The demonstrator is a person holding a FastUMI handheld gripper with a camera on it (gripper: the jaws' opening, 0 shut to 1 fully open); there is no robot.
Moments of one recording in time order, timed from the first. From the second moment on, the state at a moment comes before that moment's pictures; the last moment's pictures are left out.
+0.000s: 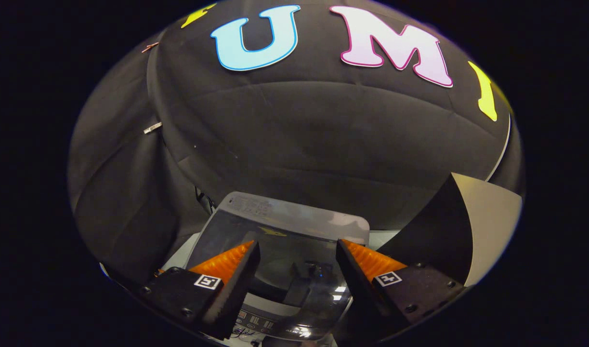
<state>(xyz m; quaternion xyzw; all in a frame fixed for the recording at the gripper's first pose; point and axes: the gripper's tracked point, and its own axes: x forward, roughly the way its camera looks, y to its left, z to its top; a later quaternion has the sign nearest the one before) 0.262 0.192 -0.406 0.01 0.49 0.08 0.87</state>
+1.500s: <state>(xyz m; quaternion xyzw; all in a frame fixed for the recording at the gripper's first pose) 0.242 0.198 -0.189 0.07 0.24 0.18 0.95</state>
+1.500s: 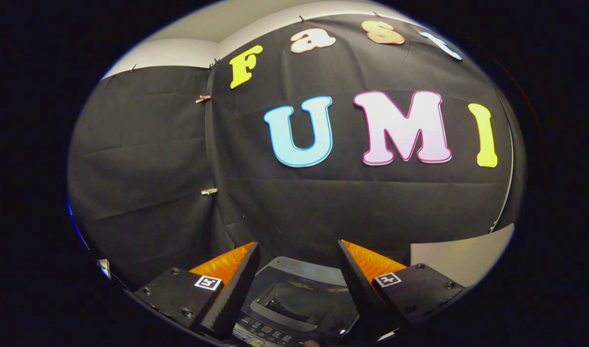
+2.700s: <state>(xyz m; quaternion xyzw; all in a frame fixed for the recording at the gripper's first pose) 0.087 -0.044 0.010 -0.02 0.09 0.03 1.00</state>
